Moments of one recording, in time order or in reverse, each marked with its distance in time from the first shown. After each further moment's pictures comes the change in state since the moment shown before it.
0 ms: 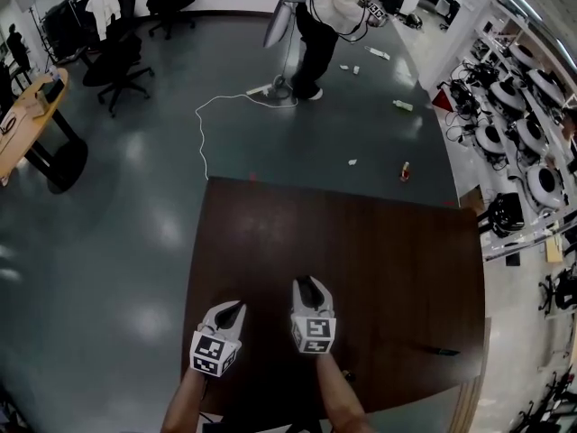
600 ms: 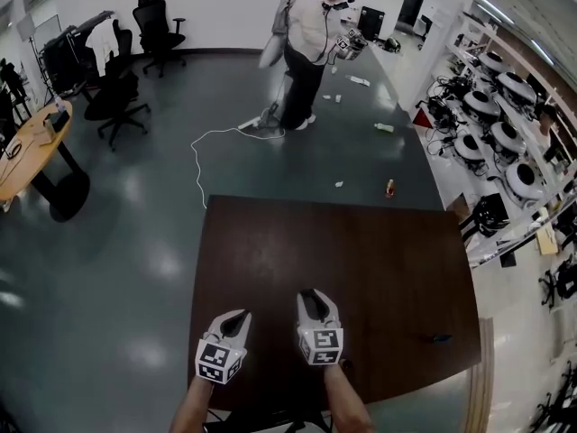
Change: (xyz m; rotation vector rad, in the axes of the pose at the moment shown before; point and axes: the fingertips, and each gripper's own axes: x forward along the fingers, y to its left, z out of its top) left arm -0.052 -0.046 0.035 0.050 -0.096 -0.046; right arm -0.086 0.013 0.045 -0.022 -0.060 -0.003
